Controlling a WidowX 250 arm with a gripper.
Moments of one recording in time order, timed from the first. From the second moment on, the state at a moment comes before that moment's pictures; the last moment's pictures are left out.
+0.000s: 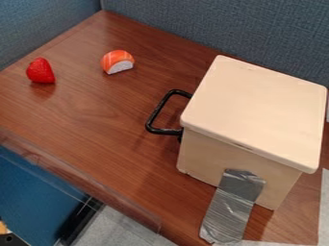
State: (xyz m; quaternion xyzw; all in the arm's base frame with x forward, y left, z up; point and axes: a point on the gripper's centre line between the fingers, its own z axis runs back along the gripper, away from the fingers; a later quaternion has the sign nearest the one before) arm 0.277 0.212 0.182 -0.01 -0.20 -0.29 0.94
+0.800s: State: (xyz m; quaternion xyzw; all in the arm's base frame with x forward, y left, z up) arm 0.252 0.135 0.136 -0.03 -0.24 -0.16 0.96
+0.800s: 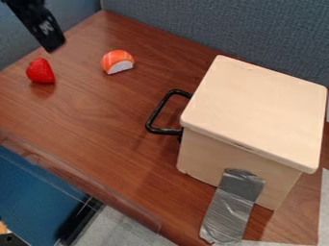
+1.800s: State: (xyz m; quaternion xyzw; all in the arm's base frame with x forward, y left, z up) arm 0.283 0.027 0.081 -0.03 -0.29 -0.09 0.95
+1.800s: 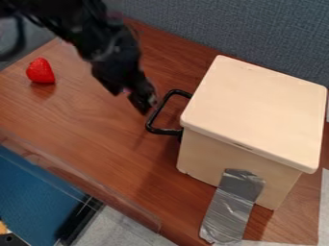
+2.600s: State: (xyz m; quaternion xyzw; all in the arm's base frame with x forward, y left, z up) arm 0.320 0.025 0.067 -0.03 -0.30 -0.03 0.95
